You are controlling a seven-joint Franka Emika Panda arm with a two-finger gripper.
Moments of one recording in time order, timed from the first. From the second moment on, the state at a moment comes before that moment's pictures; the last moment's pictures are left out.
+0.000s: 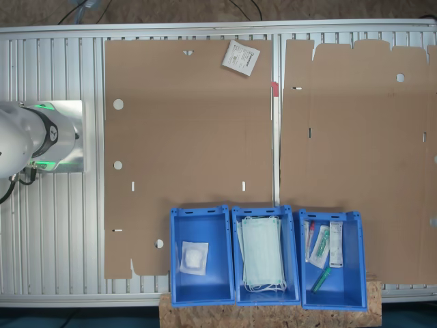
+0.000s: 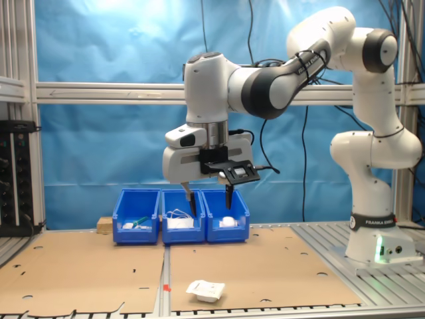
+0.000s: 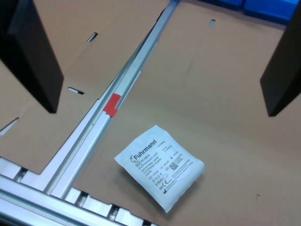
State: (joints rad) arm 0.93 0.34 -0.45 -1.77 0.02 1.96 -0.61
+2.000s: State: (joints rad) arm 0.82 0.45 -0.45 -2.01 0.03 2.30 -0.65
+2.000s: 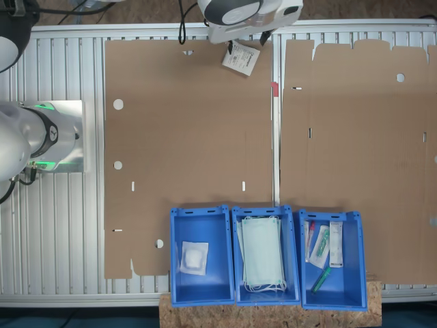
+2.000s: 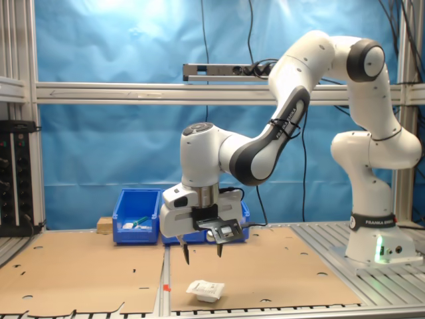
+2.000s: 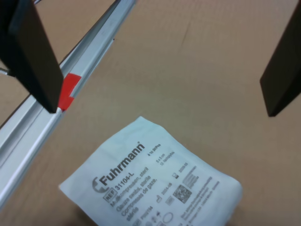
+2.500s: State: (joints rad) arm 0.79 0.52 -0.42 -2.01 0.04 2.41 -0.66
